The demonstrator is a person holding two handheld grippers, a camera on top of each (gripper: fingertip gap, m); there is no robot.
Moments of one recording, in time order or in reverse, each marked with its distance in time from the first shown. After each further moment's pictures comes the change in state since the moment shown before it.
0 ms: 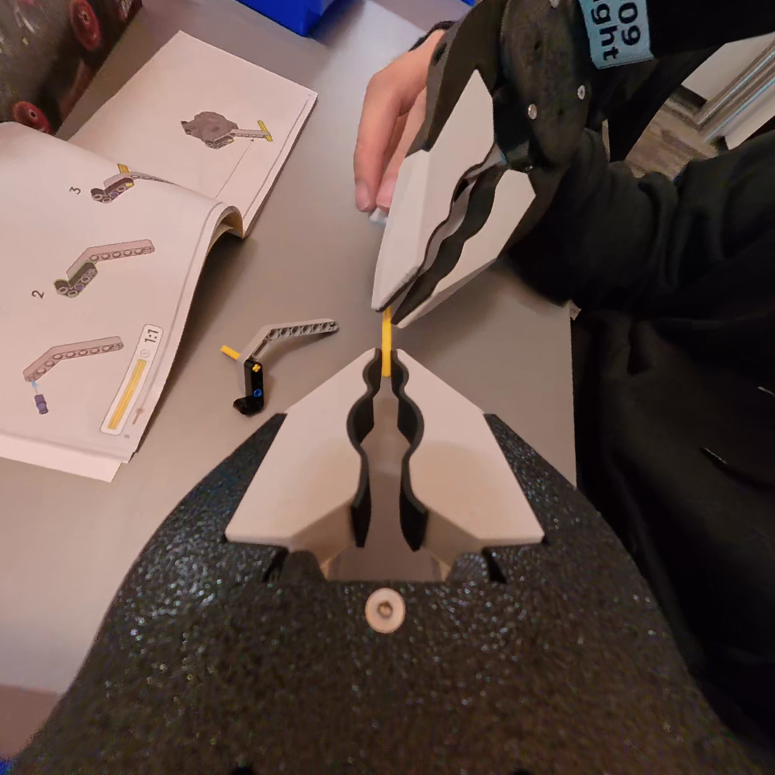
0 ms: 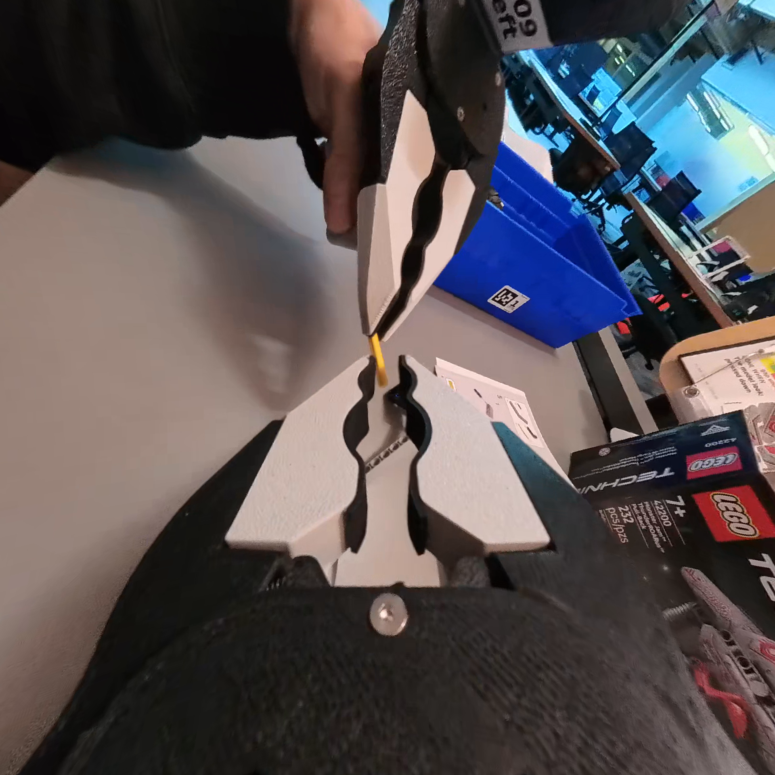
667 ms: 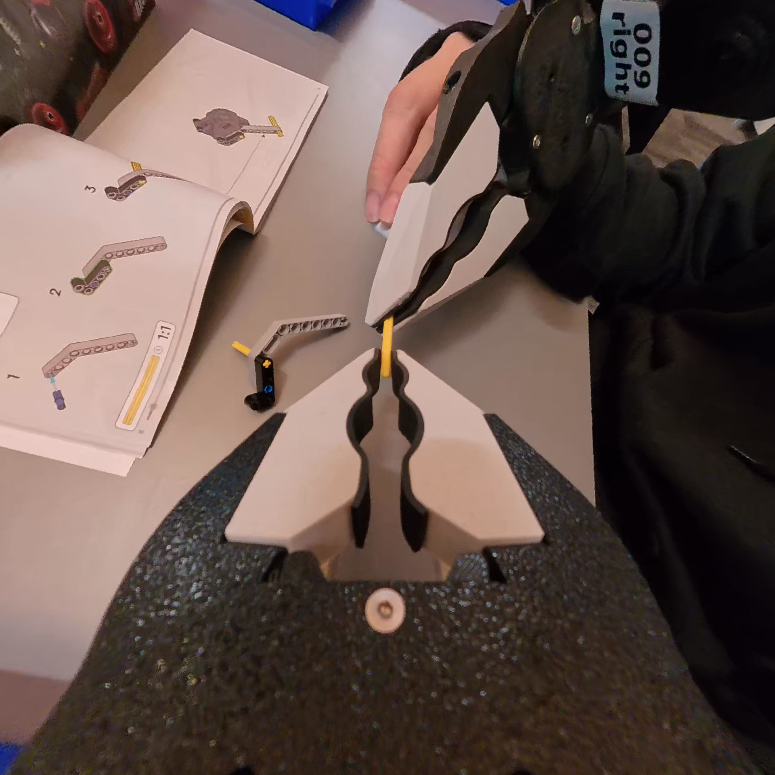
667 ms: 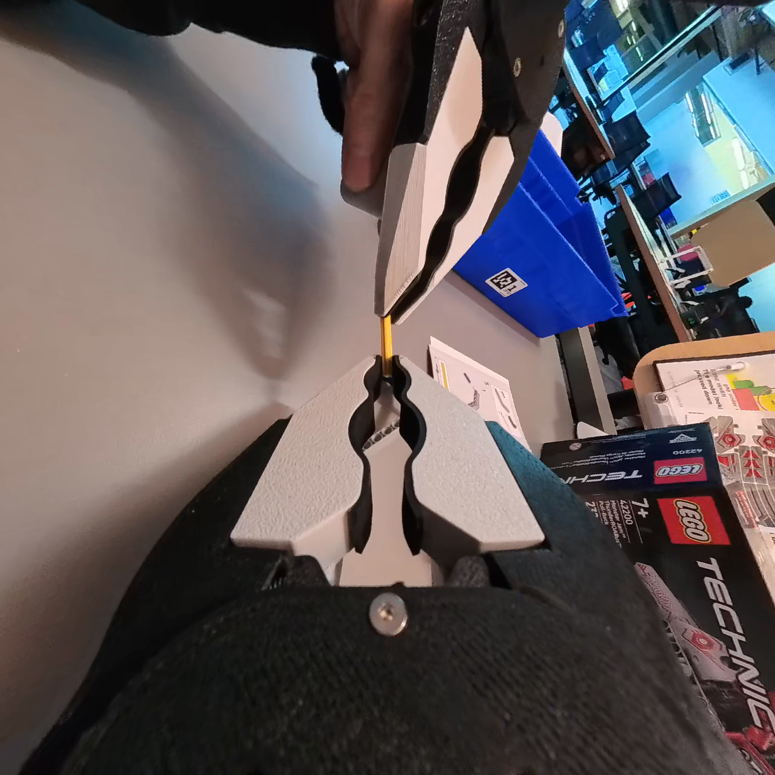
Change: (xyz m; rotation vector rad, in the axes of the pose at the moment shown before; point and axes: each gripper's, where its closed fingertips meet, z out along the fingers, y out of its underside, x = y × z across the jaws) left arm -0.004 0.004 0.001 -0.008 -0.026 0.026; right arm -0.006 0.017 0.010 -0.107 0.027 -0.151
